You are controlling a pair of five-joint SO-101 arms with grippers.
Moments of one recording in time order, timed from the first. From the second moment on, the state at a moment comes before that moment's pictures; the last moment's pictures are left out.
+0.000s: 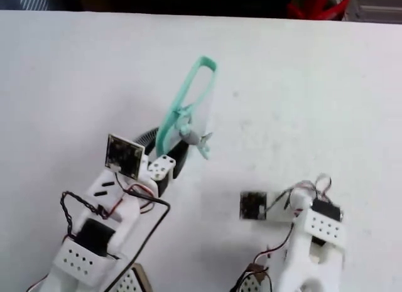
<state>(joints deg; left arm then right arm) 21.2 -83.1 83.5 24.2 4.0 18.6 -50.3 73.6 56.9 109.4</state>
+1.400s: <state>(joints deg) 21.1 -83.1 83.5 24.2 4.0 -24.4 -6.2 -24.5 71.3 2.1</state>
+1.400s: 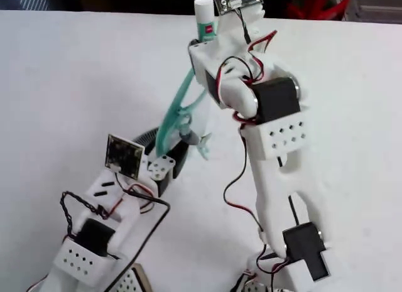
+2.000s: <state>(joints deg) 21.3 -83.1 83.5 24.2 4.0 -28.9 -37.7 21.4 46.9 5.4</state>
